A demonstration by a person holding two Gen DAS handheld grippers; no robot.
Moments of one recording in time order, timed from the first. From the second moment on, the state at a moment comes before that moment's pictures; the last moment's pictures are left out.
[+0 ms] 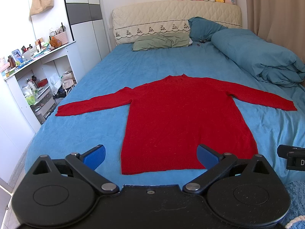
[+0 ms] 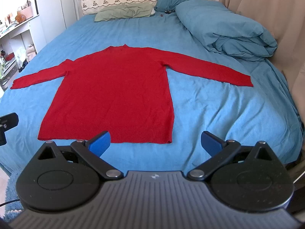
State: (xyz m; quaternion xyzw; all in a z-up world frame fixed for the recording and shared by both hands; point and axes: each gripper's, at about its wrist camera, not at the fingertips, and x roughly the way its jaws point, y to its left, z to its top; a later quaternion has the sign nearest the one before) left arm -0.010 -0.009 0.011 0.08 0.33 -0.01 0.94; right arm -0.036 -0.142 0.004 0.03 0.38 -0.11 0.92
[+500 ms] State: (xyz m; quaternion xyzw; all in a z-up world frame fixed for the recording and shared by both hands) left arm 0.007 -0.024 0.031 0.08 0.31 -0.04 0.95; right arm -0.035 -0.156 0.017 0.04 0.37 -0.12 0.92
